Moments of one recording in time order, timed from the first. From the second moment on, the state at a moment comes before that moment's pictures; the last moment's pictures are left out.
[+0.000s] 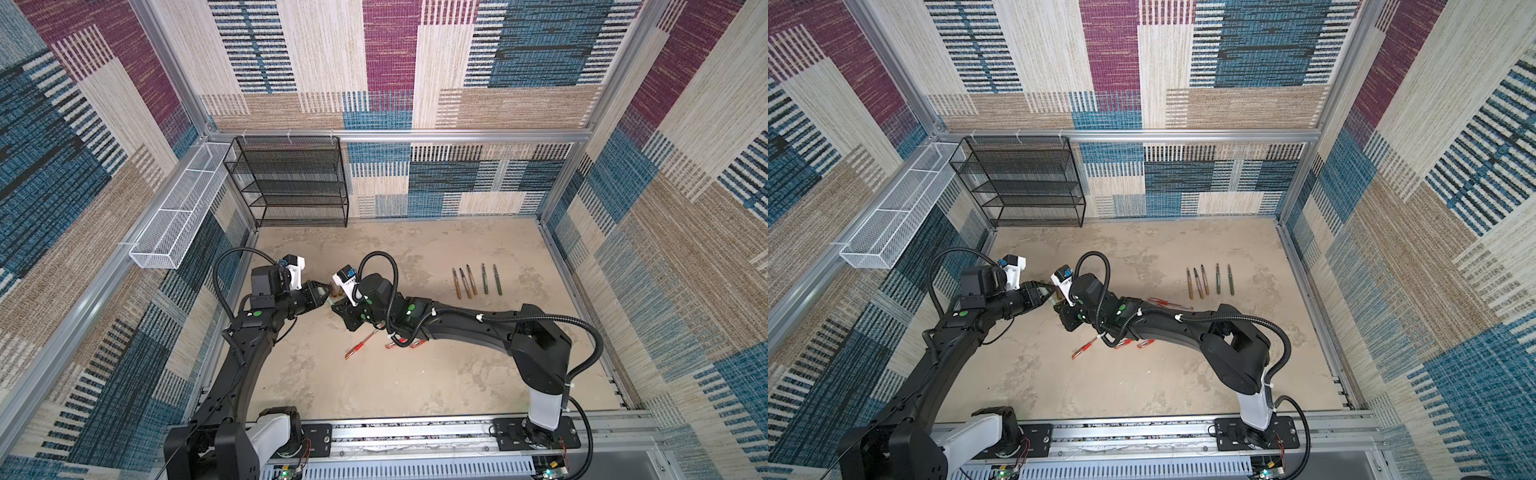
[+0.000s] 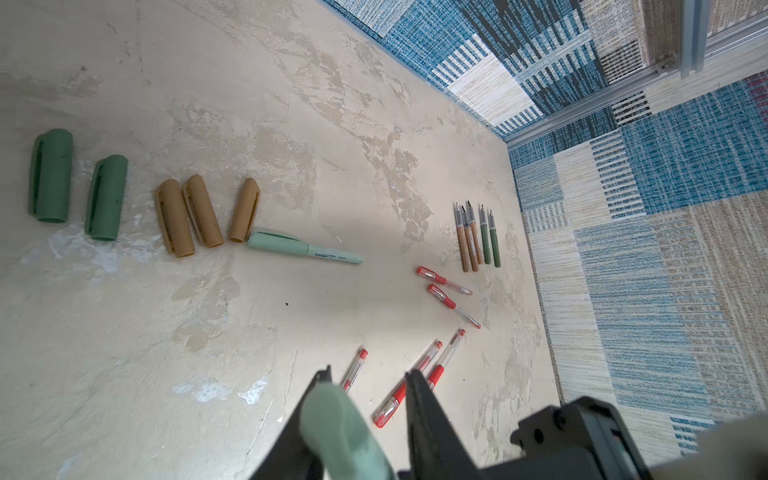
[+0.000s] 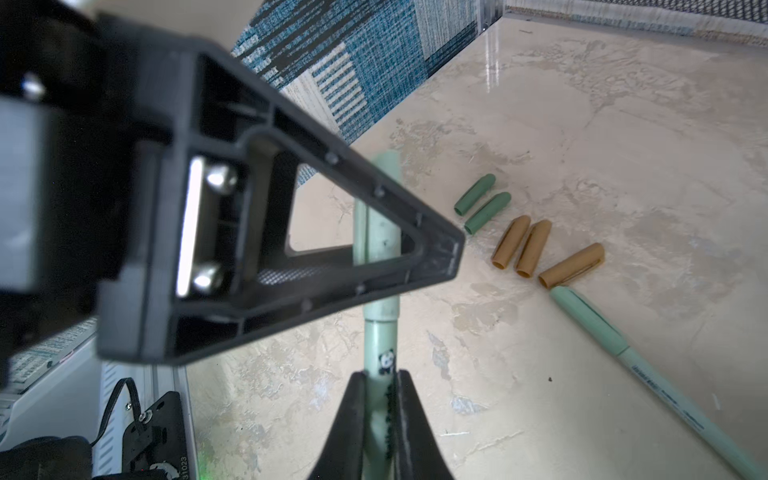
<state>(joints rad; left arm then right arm) 0.05 1.10 0.79 -0.38 0.61 -0.42 1.05 1.90 1.40 0.03 -0.08 0.33</state>
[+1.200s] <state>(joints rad) 0.09 1.09 0.80 -0.44 0.62 -0.43 1.05 1.94 1.33 0.07 -0.17 0.33</state>
